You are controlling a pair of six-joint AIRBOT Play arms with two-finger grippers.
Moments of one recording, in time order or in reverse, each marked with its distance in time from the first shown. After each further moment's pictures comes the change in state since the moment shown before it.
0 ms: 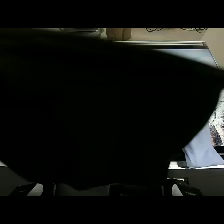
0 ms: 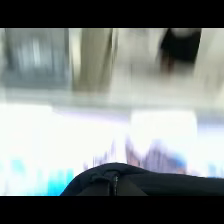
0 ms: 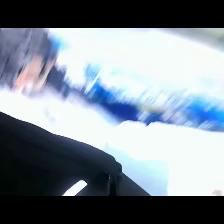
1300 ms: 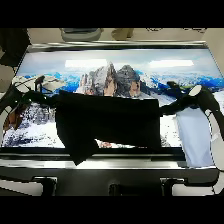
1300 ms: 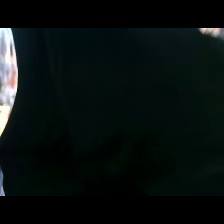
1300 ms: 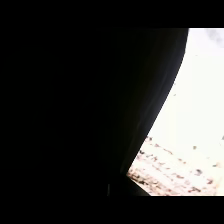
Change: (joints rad) left arm -0.084 -0.721 -0.443 -0.021 0.129 0.087; right arm 0.082 -0.664 -0.402 0.198 -0.313 -0.076
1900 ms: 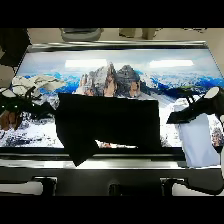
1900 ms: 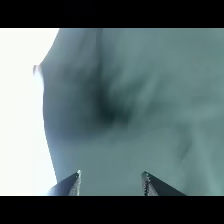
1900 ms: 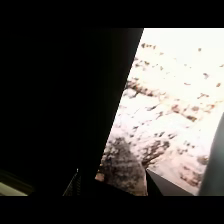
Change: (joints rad) left arm 0.149 0.108 -0.124 -0.013 -0.239 -0.002; right arm -0.121 0.148 -0.063 -0.024 0.261 0.008
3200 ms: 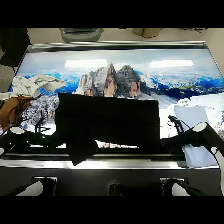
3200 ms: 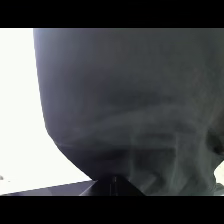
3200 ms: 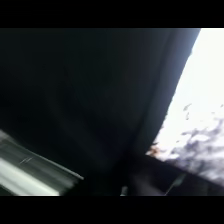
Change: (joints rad) left arm 0.031 0.315 -0.687 -0.176 0.259 0.169; right arm -0.027 0.207 -0.576 0.145 -0.272 -0.082
